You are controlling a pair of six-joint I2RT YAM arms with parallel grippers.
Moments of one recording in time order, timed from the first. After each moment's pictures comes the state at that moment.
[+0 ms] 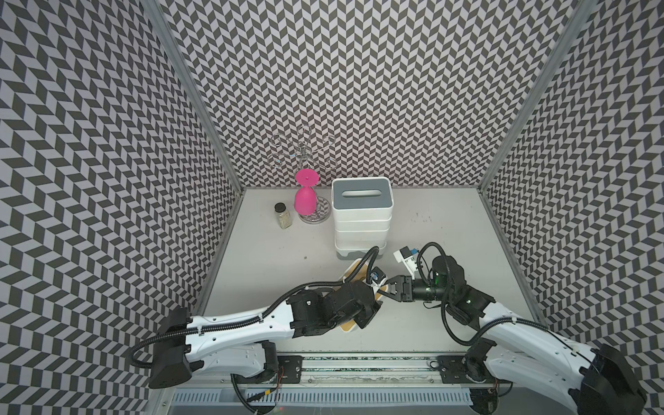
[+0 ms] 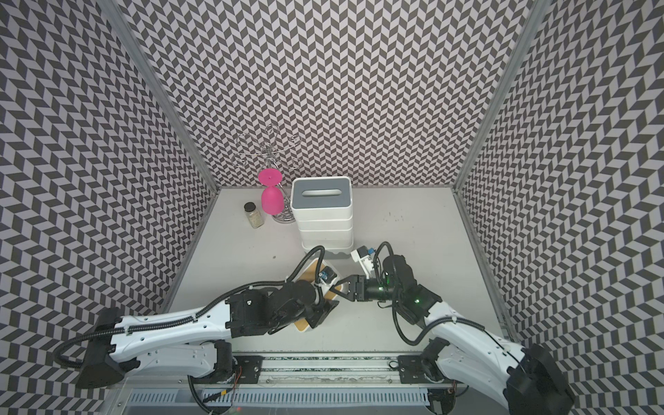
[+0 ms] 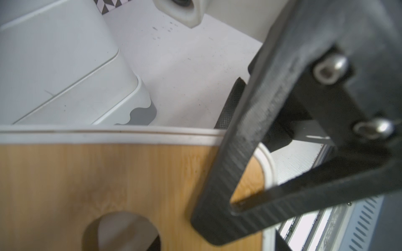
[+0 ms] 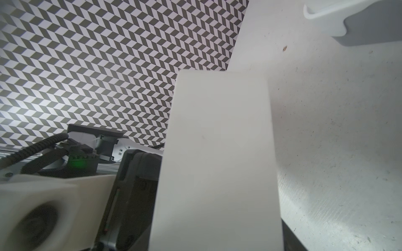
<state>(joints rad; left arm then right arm) -1.28 1.14 0.89 -0.44 -0.27 -0.27 0.68 0.95 0.48 0.13 -0.71 0.94</state>
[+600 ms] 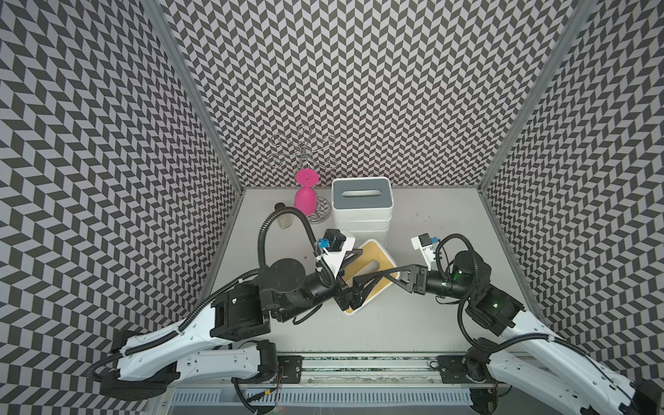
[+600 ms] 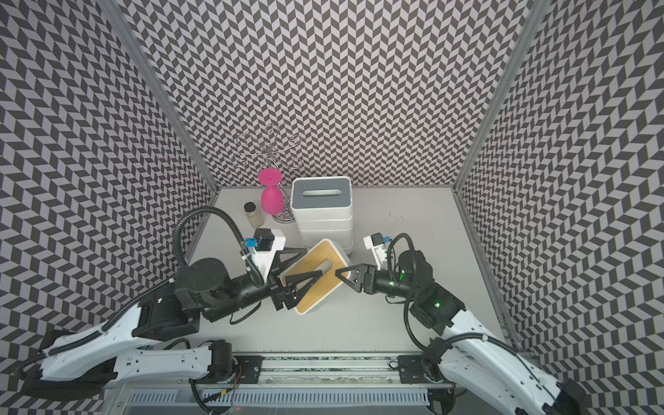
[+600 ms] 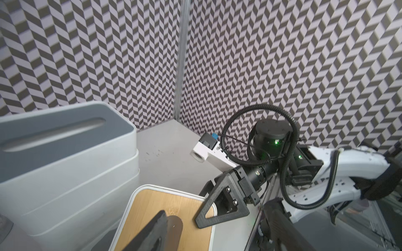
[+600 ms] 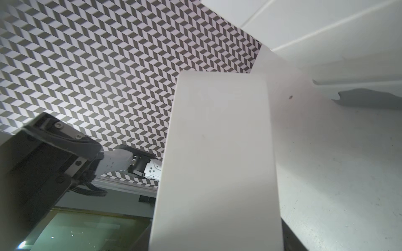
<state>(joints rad) -1.30 0.88 1.24 -0.42 -0.27 -0.28 0.68 0.79 0.69 -0.07 -0.57 0.95</state>
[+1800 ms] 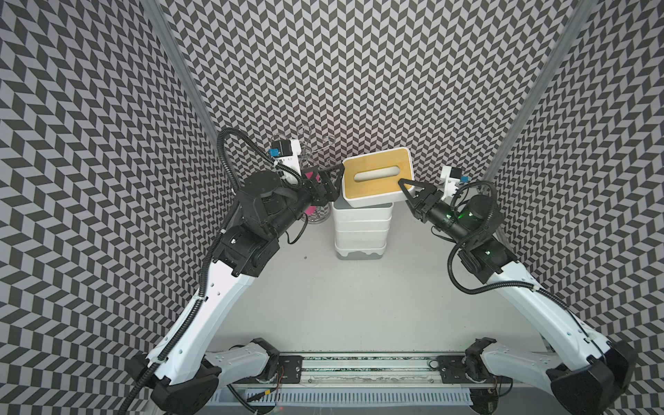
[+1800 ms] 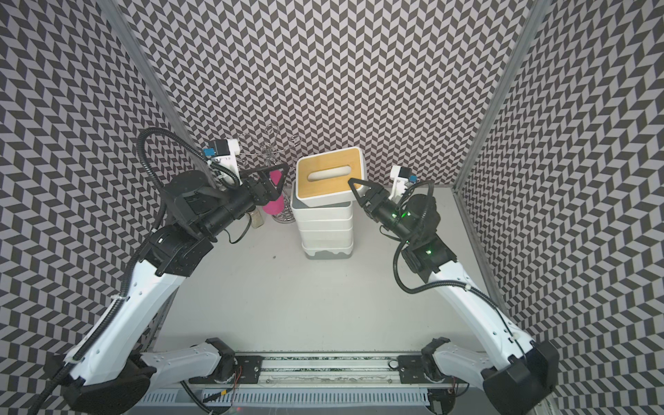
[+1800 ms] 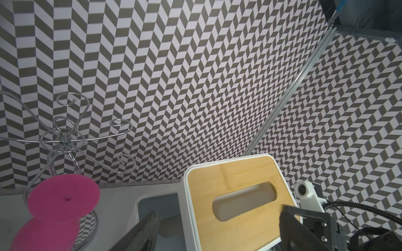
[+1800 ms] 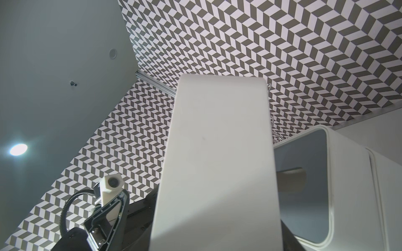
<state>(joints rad) -0.54 1.19 1.55 -0.35 0.04 -0.51 0.47 1.18 1.12 0.19 -0.31 1.15</state>
